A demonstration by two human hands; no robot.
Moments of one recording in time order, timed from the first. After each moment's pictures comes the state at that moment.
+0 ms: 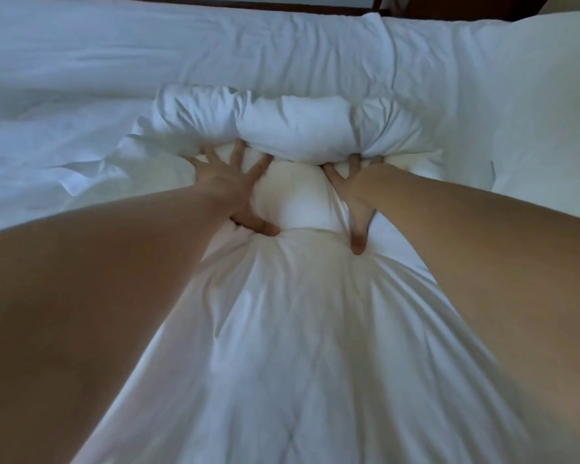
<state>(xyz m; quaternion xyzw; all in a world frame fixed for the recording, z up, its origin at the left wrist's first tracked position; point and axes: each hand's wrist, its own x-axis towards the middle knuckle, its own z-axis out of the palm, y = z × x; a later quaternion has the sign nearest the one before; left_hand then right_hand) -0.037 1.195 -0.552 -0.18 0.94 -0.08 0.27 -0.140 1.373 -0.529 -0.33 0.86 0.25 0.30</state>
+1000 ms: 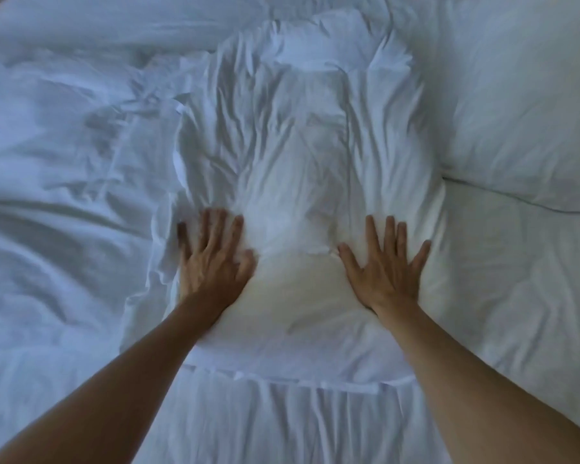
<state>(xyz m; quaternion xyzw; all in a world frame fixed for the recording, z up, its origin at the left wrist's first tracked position) 0.374 1.322 -0.537 -0.24 0.97 0.01 0.00 0.236 1.565 -0.536 -0.14 0.98 -0.03 0.10</state>
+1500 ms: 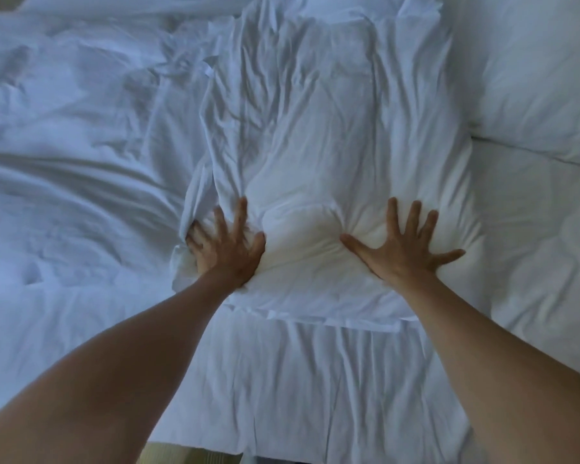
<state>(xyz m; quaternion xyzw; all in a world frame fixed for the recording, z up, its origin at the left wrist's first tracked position) 0.437 1.332 -0.555 -0.38 0.92 0.08 0.10 0.296 1.571 -0.525 -0.07 0.97 -0.04 0.24</state>
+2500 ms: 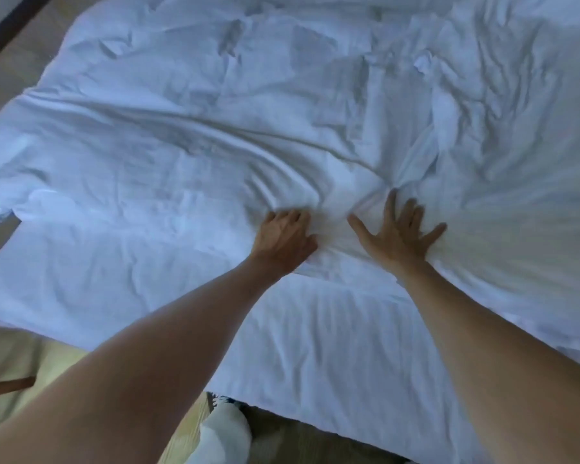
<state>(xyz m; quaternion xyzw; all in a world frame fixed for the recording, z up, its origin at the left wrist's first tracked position) 0.616 1.069 -0.543 -0.18 0.98 0.08 0.02 0.488 1.229 -0.545 -0.17 0.96 -0.04 0.20</state>
